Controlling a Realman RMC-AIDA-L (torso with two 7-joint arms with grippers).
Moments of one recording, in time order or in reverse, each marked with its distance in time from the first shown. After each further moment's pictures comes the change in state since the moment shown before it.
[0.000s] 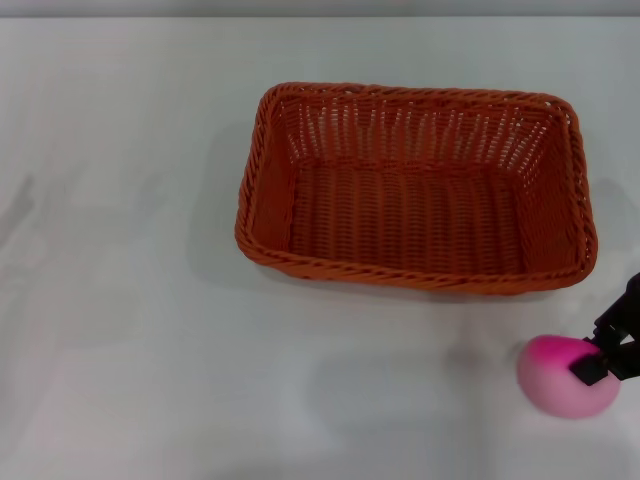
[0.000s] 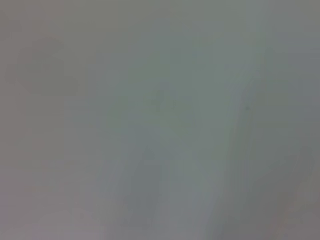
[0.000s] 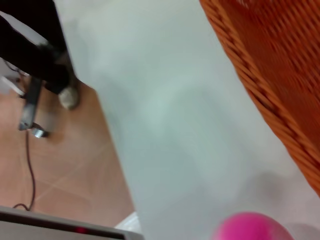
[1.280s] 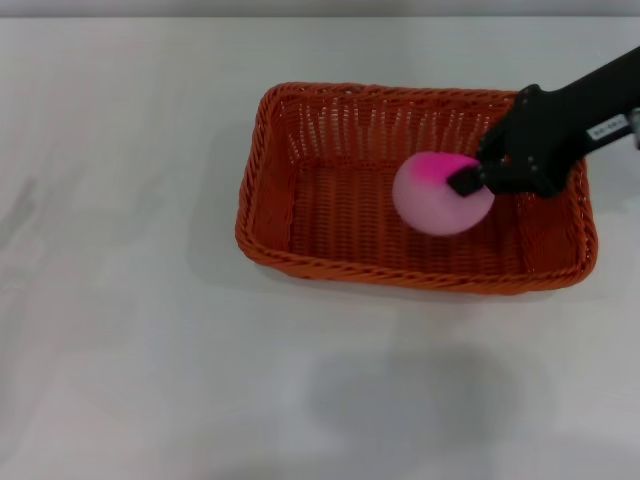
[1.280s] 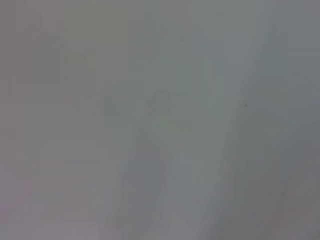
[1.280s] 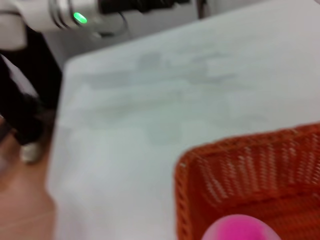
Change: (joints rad) left arm 0.000 0.000 0.000 0.014 0.001 -0.003 0.015; right arm 0.237 0.106 0.196 -0.057 -0.036 -0.093 -0.115
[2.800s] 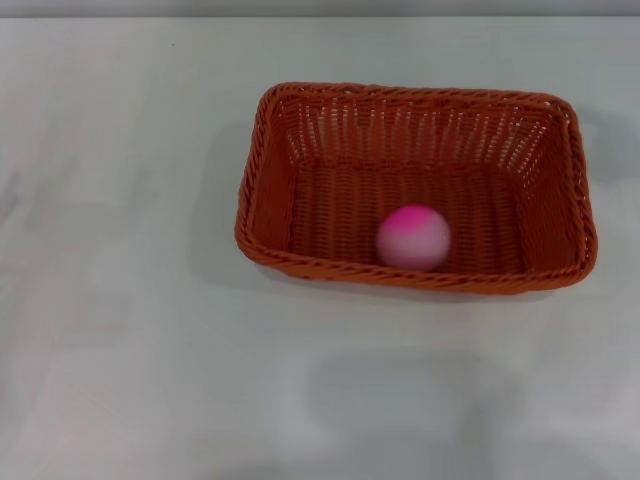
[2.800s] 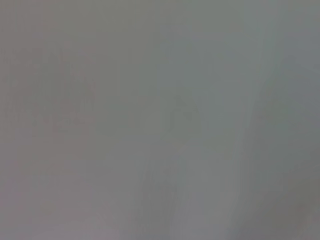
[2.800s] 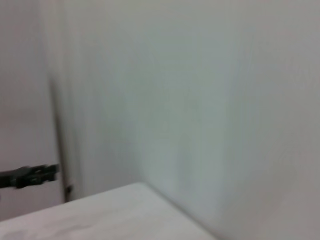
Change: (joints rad) left arm -0.001 0.003 -0.025 -0.011 -0.022 0.006 0.018; right arm -0.280 -0.035 0.517 -0.037 0.417 -0.006 -0.202
